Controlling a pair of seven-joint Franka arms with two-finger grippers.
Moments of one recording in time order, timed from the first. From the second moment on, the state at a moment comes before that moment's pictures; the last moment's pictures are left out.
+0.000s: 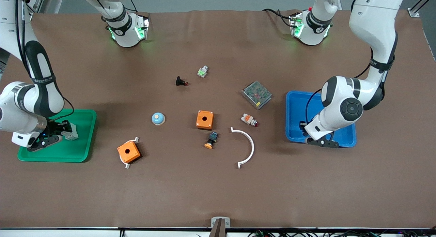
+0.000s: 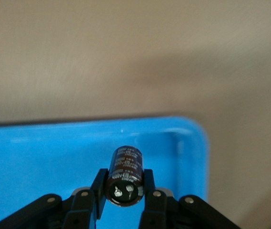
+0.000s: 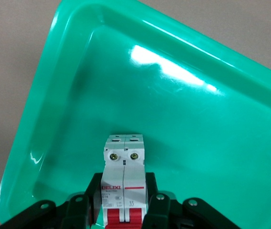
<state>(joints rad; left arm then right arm) -0.17 0.46 -0.05 -1.87 -0.03 2.28 -0.02 -0.21 0.54 -0.10 -1.84 -0.04 2.29 -0.70</state>
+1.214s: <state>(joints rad) -0.56 0.90 -0.06 -1.24 -0.13 2.32 -0.64 0.23 0.45 -0.07 -1.55 0.08 1.81 0.14</state>
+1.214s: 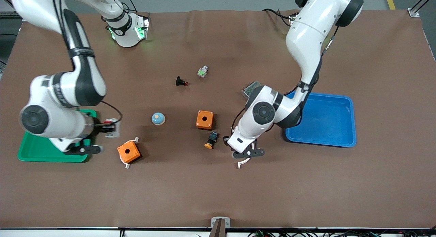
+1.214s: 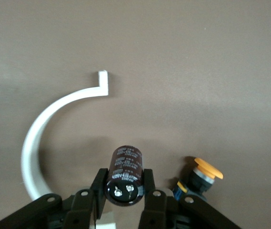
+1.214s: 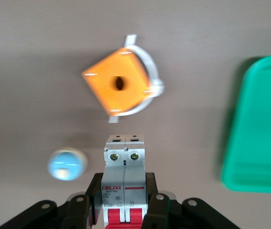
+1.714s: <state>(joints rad) -0.62 0.95 0.00 -1.20 -0.13 2.37 -0.67 0.43 0.58 -0.07 -1.56 0.13 2.01 0.49</state>
